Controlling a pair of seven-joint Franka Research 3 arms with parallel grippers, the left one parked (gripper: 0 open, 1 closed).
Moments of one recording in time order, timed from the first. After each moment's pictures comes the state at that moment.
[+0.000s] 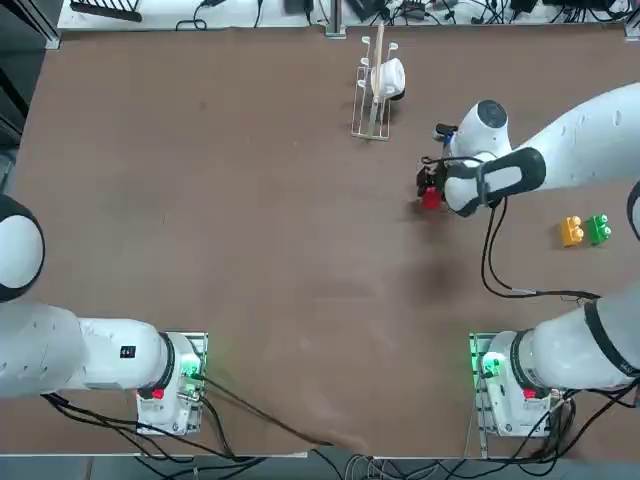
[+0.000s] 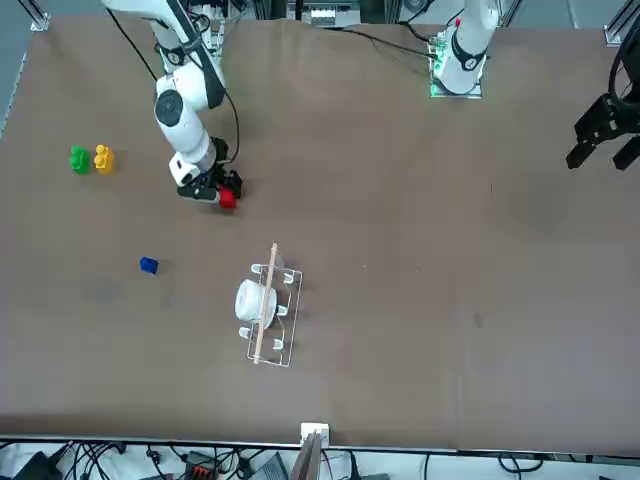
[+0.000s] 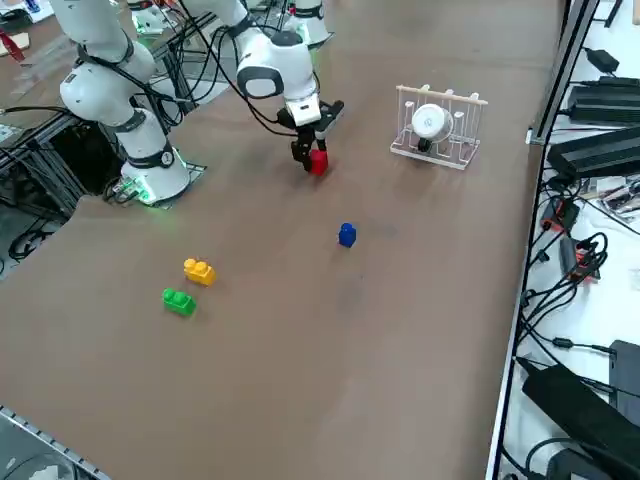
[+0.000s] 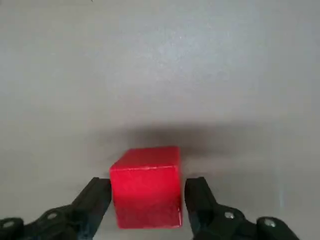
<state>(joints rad) 0.04 0.20 0.37 -2.58 0.01 2.83 0.53</state>
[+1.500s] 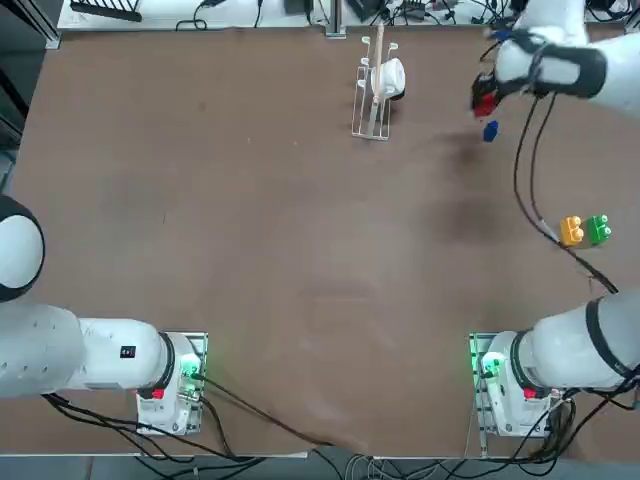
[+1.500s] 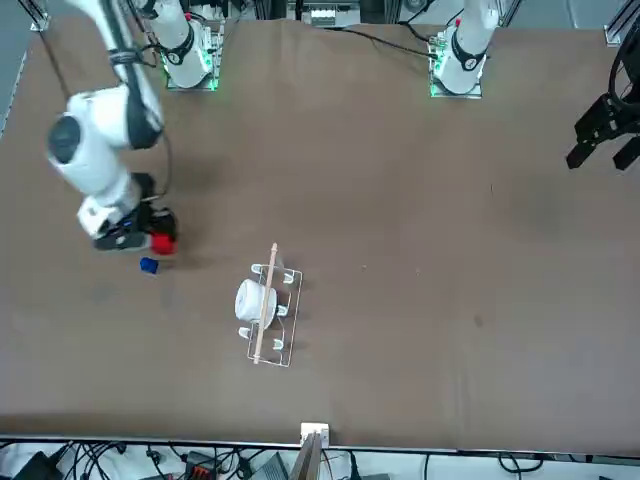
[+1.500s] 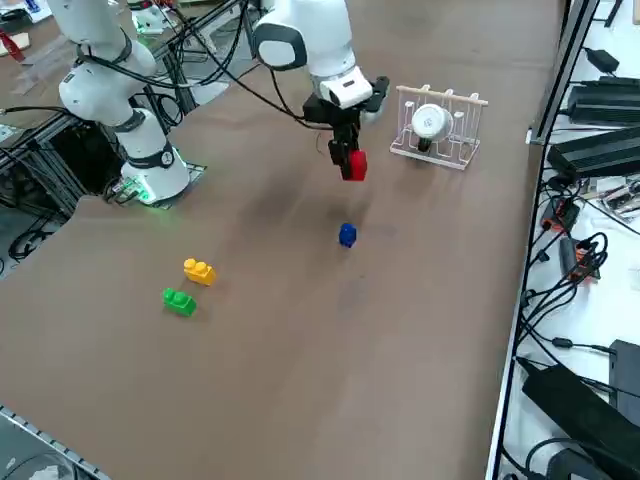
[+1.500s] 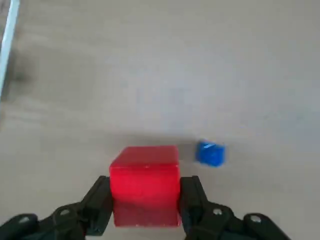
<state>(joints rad) -0.02 0.18 0.07 -2.09 0.00 2.38 -0.10</state>
